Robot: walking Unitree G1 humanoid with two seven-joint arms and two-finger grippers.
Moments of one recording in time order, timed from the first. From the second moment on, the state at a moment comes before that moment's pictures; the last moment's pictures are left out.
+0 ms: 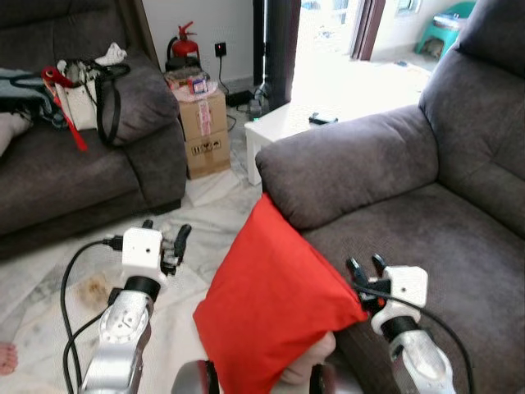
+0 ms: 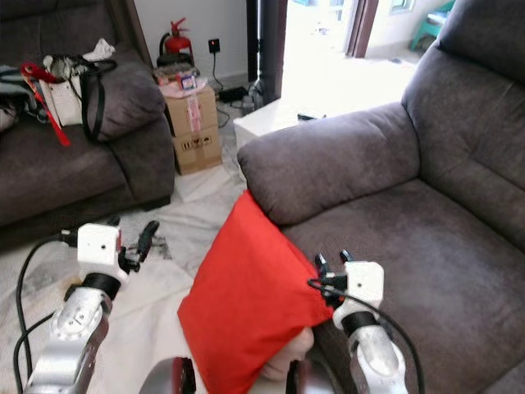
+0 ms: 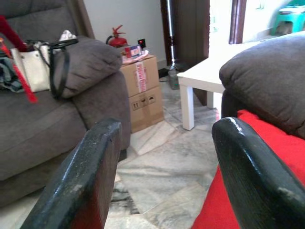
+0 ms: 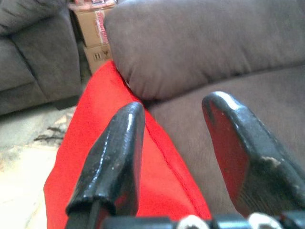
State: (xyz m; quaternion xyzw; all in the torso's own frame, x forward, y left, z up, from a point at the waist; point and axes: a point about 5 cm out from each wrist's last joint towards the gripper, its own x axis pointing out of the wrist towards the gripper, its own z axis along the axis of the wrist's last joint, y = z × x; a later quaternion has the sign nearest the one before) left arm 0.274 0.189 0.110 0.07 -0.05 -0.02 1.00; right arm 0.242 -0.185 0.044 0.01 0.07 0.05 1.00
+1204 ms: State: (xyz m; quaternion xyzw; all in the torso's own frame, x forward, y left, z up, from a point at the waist) left arm 0.286 0.208 0.037 0.05 0.09 0.01 0.99; right arm 0.287 -0.221 0.033 0.14 0.11 -0.02 0.98
